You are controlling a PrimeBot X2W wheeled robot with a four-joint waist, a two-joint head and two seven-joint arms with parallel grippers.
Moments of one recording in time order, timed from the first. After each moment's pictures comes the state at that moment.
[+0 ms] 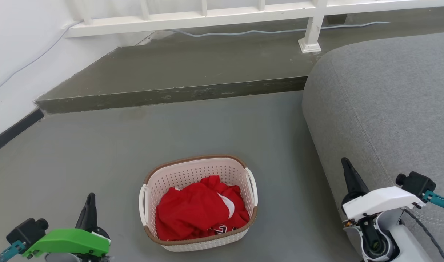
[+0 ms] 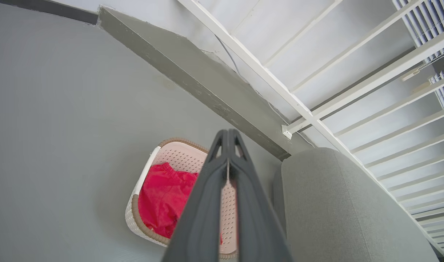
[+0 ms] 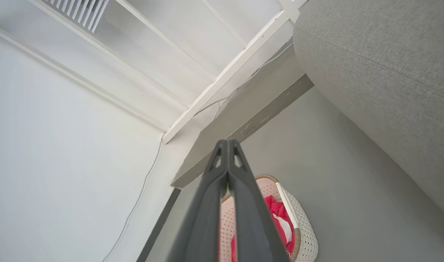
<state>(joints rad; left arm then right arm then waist) 0.00 0.05 -0.02 0.29 -0.91 -0.09 -0.08 -0.06 -0.09 0.19 0.31 0.91 0.04 -0.12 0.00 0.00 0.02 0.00</state>
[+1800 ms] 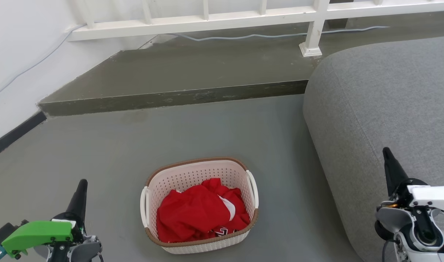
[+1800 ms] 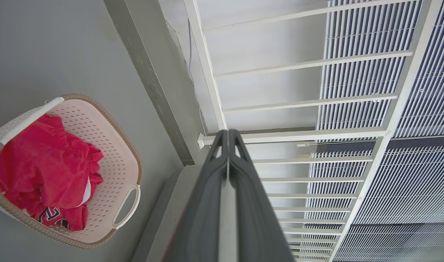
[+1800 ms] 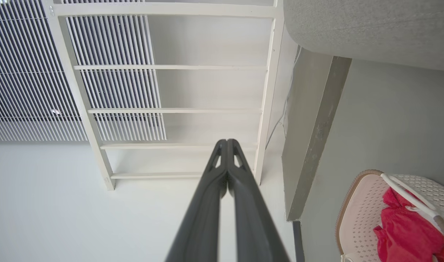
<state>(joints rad) -0.05 0.04 0.08 0.28 -1.54 -0.12 0.10 -0.06 -0.07 -0.07 0.29 1.58 0.11 0.06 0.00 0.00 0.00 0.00</state>
